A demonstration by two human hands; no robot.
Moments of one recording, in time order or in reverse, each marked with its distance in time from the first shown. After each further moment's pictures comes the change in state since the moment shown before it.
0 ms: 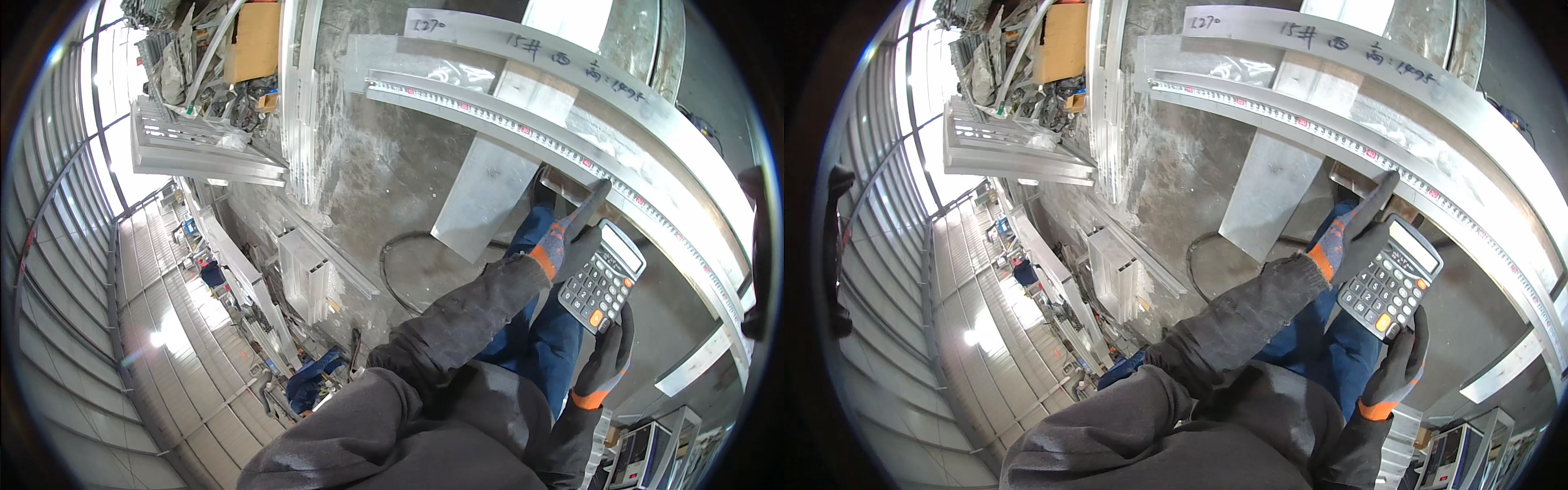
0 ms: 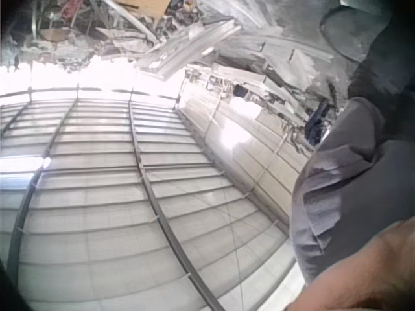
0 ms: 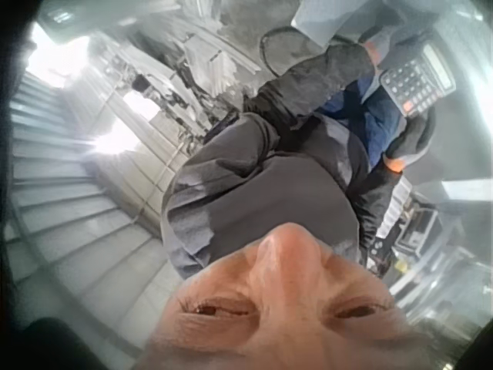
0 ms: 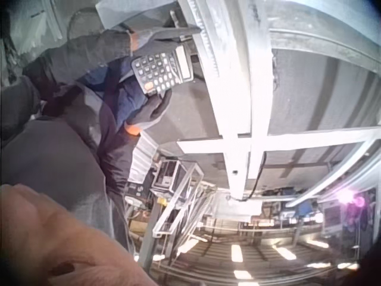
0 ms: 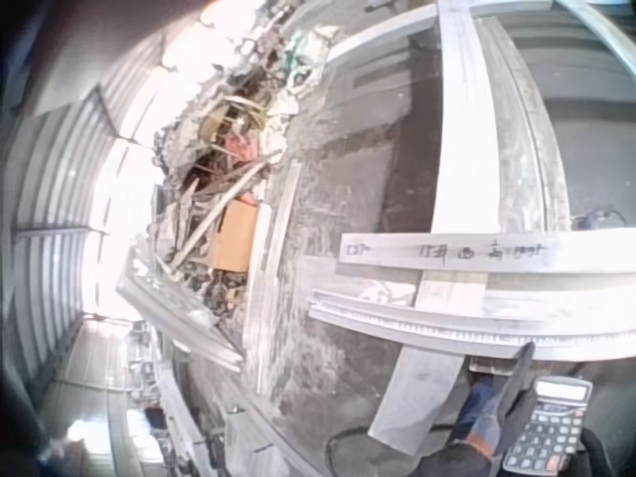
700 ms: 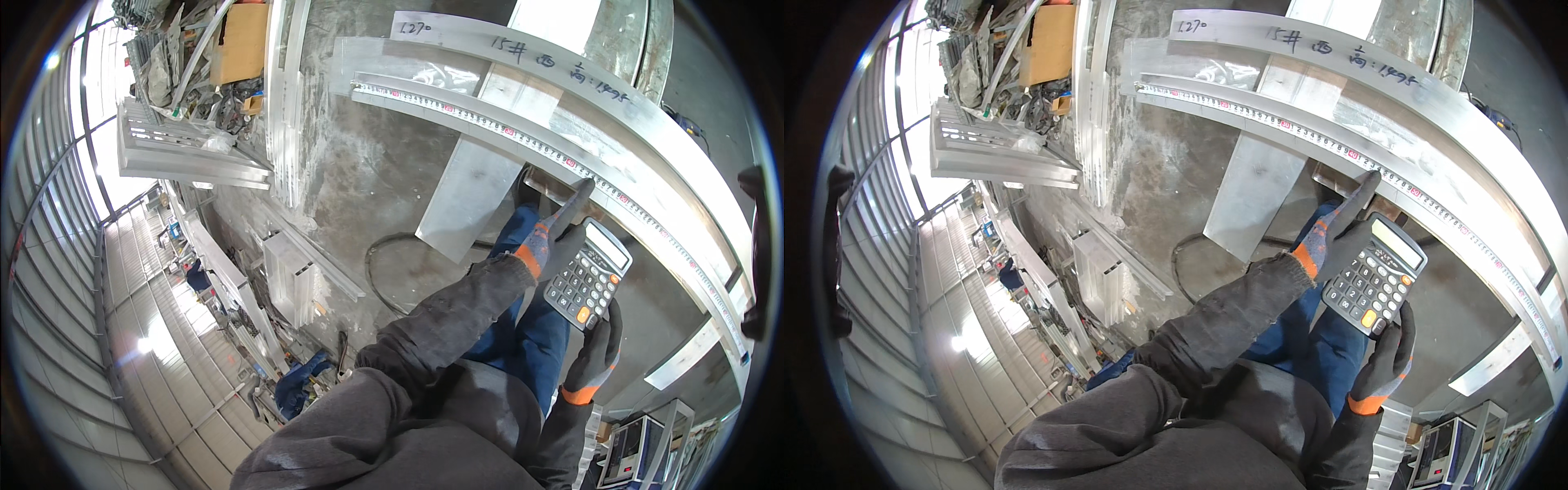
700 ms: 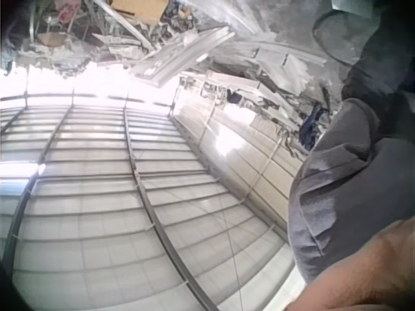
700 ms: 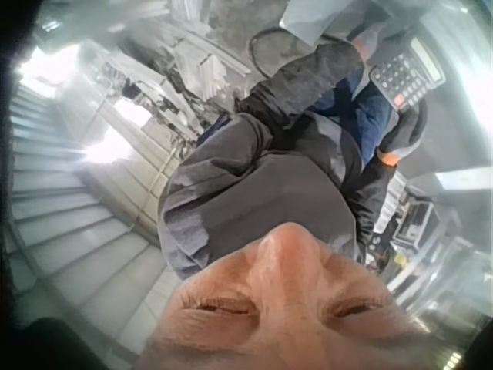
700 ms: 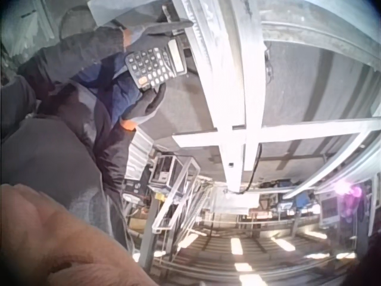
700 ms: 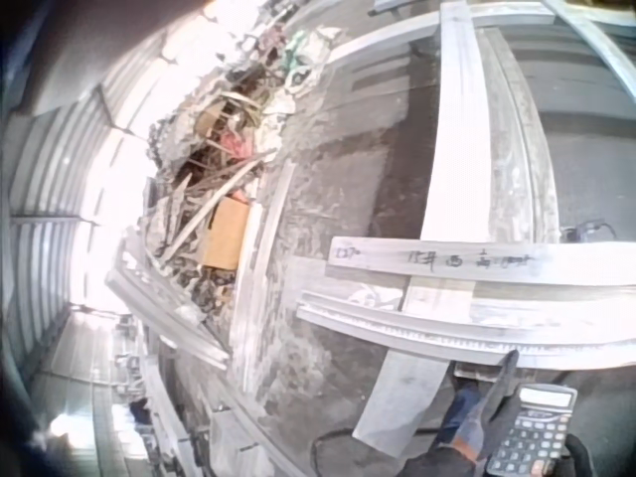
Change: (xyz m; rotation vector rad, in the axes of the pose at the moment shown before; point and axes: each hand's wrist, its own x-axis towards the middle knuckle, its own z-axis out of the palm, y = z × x) left_hand -0.001 0.005 -0.005 -0.016 -0.042 -0.049; right_hand 0.000 -0.007 0.002 -0.037 0.003 -0.002
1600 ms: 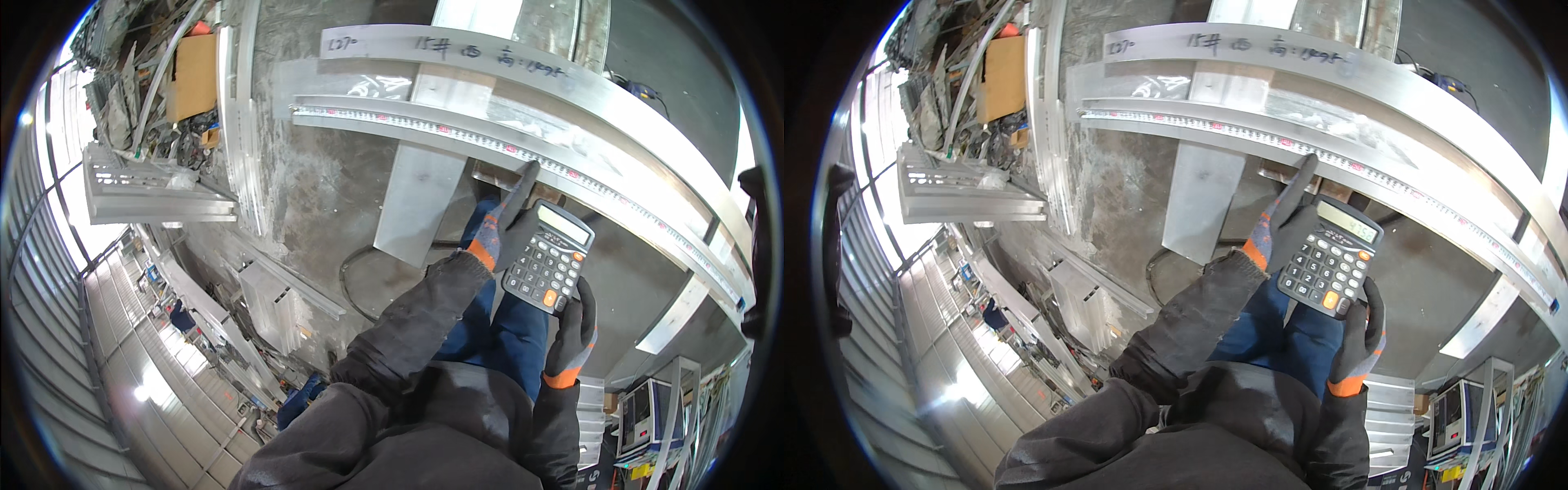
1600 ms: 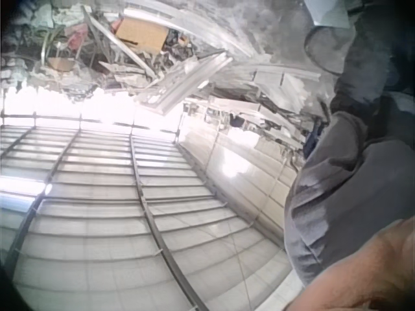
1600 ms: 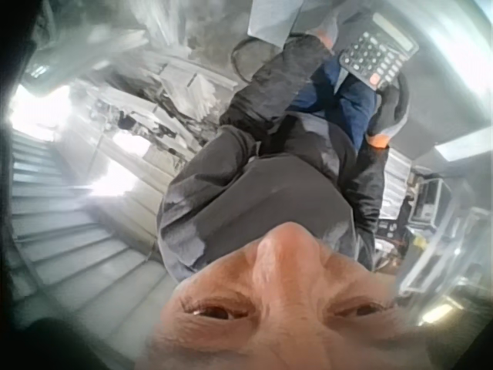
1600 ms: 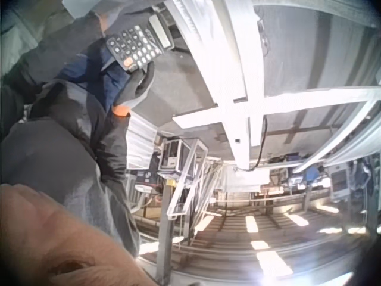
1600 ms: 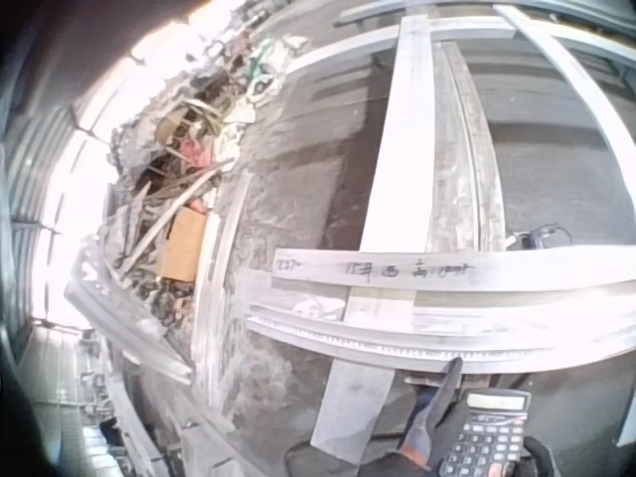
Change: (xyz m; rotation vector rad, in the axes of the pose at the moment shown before) left_hand -0.003 0.000 -0.001 -0.102 0.006 -0.073; right_hand -0.002 -0.004 0.002 -0.141 0.080 -0.002
